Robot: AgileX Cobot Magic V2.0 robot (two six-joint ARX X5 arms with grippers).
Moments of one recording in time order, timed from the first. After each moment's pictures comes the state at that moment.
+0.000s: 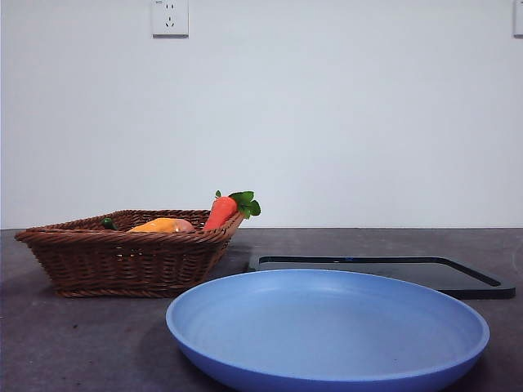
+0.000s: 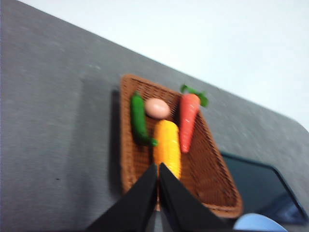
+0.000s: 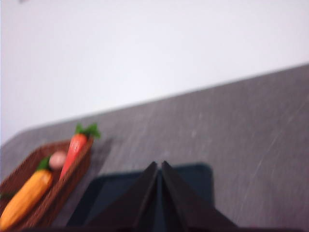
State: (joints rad) left arm 0.18 0.20 0.37 -0.38 0.46 -0.38; right arm -0.13 0.15 0.37 -0.29 -0.39 0.34
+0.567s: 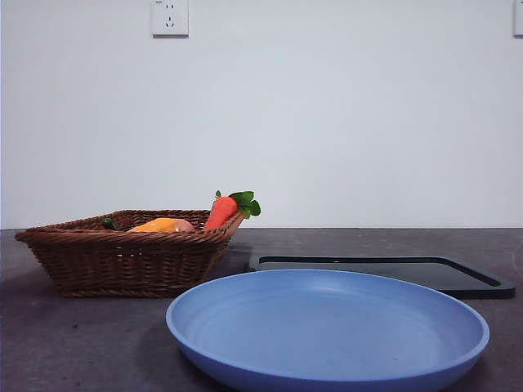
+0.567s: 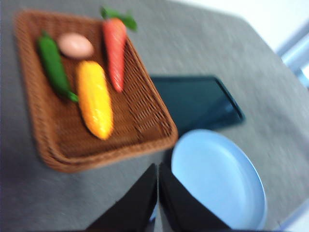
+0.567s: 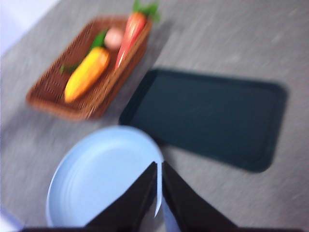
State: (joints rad) left arm -0.04 0.59 0.70 -0.65 0.60 -0.13; right arm 0.04 0.68 0.78 -0.74 -0.57 0.01
